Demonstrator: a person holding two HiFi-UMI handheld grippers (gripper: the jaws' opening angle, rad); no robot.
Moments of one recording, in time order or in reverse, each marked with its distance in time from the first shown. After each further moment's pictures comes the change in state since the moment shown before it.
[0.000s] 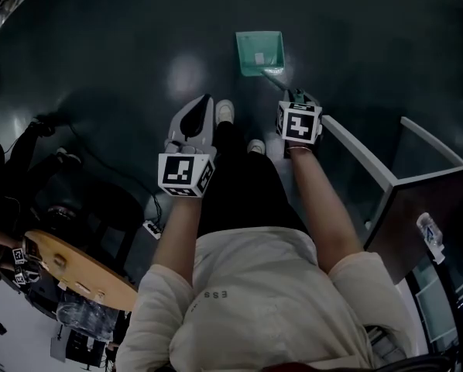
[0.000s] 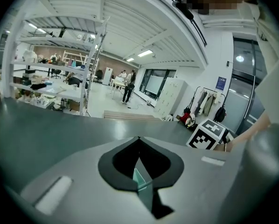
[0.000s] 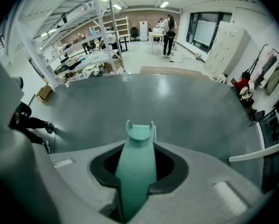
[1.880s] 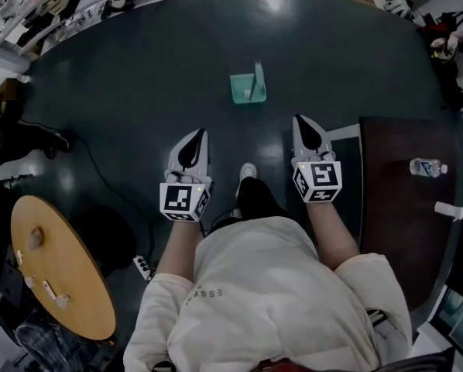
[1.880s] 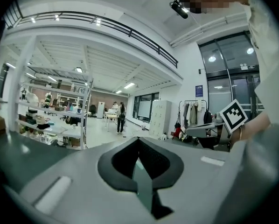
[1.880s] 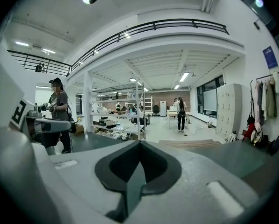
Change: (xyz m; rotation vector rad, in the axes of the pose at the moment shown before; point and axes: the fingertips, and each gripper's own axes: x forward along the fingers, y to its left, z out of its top) left arm -0.332 -0.208 -0.017 0.226 -0.355 -0.008; right arm -0.413 0.003 -0.161 -0.187 -0.957 0.206
